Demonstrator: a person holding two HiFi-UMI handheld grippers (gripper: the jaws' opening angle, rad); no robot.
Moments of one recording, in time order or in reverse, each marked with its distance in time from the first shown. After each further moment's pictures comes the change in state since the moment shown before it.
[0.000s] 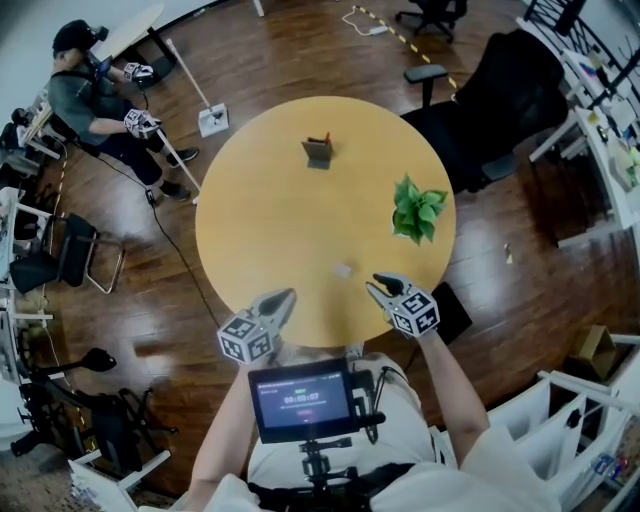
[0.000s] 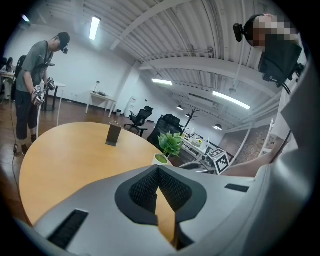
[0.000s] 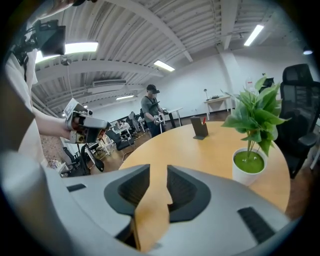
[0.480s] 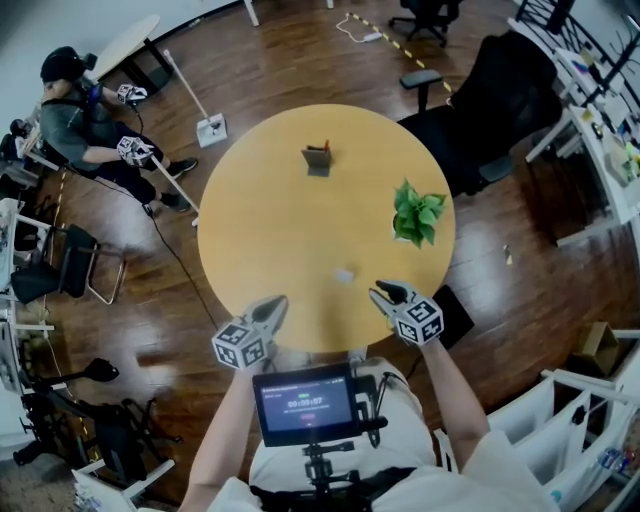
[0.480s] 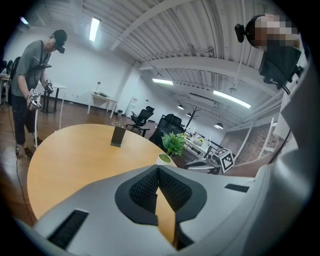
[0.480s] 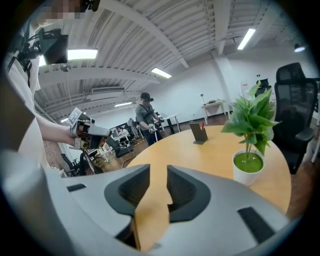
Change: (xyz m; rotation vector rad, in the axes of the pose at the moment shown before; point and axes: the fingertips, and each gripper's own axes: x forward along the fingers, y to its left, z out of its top) left arm -0.022 0.020 0.002 0.007 0.004 0.019; right arm -0.012 0.012 0.010 0.033 -0.074 -0.009
